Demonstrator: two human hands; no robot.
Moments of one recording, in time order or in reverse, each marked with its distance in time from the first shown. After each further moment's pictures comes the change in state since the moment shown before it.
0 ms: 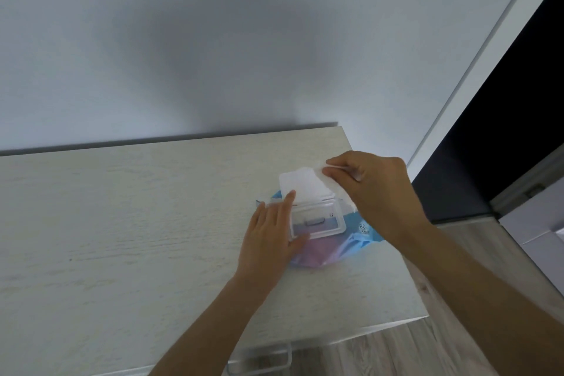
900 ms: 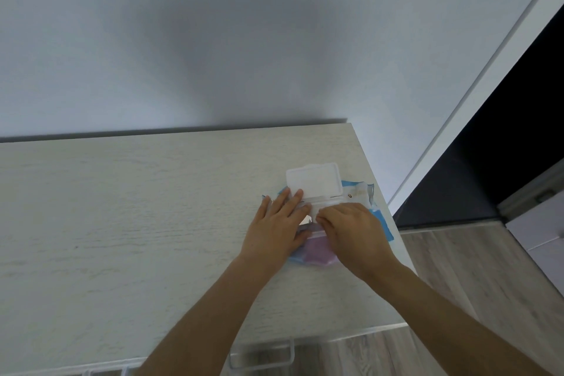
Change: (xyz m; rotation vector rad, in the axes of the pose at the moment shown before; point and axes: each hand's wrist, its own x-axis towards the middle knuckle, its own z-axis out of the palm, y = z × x) left_hand 0.013 -0.006 -0.008 0.165 -0.211 0.084; right_hand -0.040 0.041 0.084 -0.316 -0.153 -0.144
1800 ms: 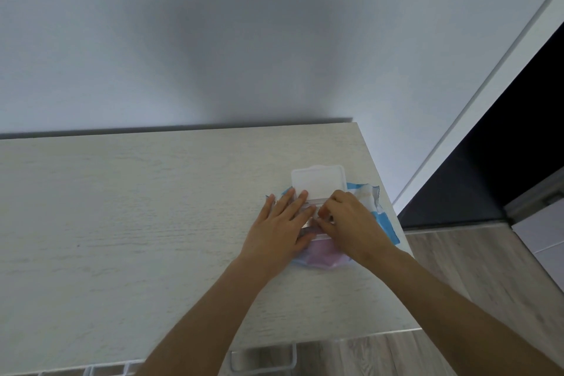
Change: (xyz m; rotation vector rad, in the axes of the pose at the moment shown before) left_hand -0.001 -0.010 0.015 0.086 0.042 0.058; right_hand 0.025 0.005 0.001 0.075 -0.291 0.129
